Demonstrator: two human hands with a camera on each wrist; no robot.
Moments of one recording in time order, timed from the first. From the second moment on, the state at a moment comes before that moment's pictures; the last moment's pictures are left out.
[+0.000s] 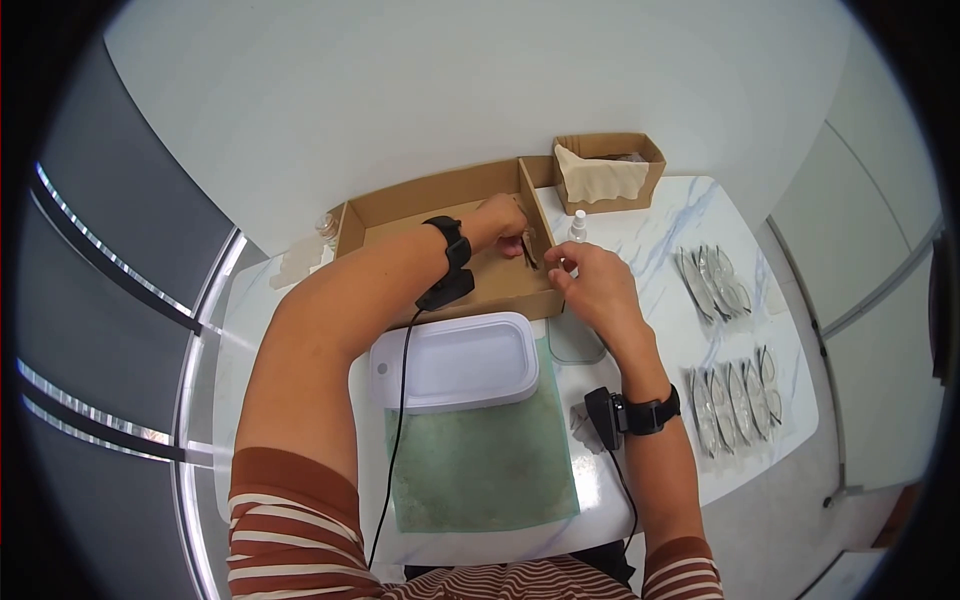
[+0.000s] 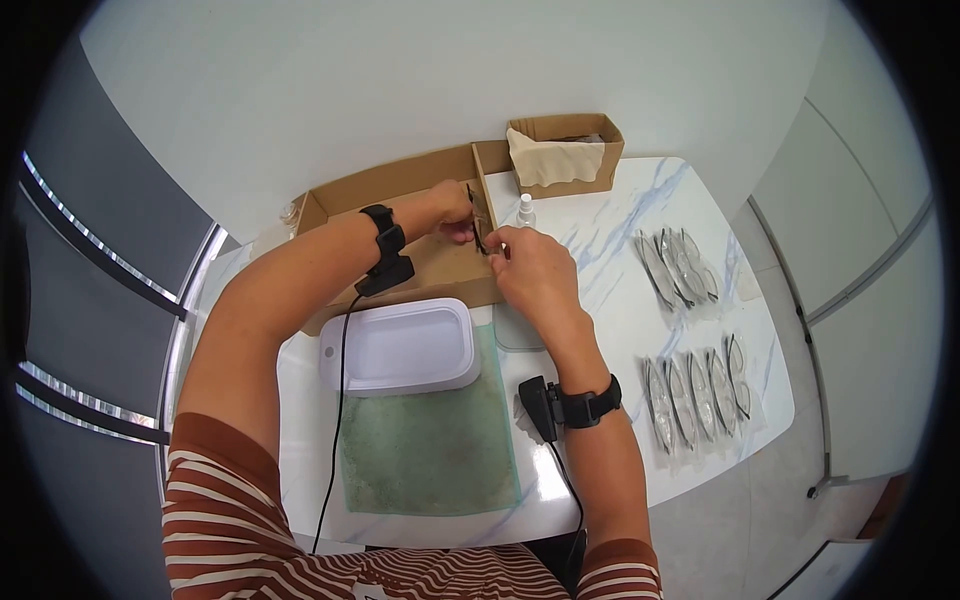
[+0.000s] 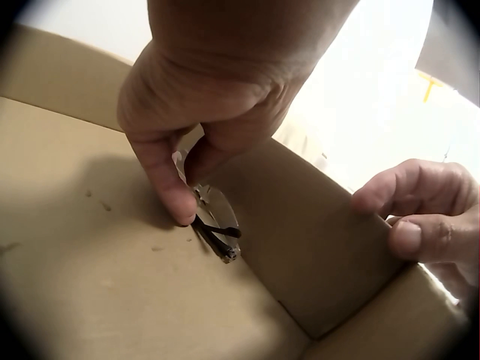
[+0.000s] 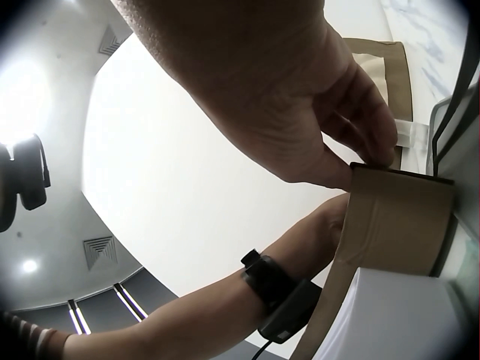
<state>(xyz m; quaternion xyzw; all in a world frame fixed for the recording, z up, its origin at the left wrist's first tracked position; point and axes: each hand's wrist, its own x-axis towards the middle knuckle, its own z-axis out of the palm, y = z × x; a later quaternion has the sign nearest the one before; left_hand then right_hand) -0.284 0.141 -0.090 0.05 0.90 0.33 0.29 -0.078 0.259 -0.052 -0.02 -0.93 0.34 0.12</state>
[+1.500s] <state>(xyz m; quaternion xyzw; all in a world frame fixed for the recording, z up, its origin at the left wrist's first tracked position) -0.023 0.266 -0.066 0.14 0.59 0.72 0.34 0.029 0.446 -0.026 -0.17 -0.98 0.02 0.04</state>
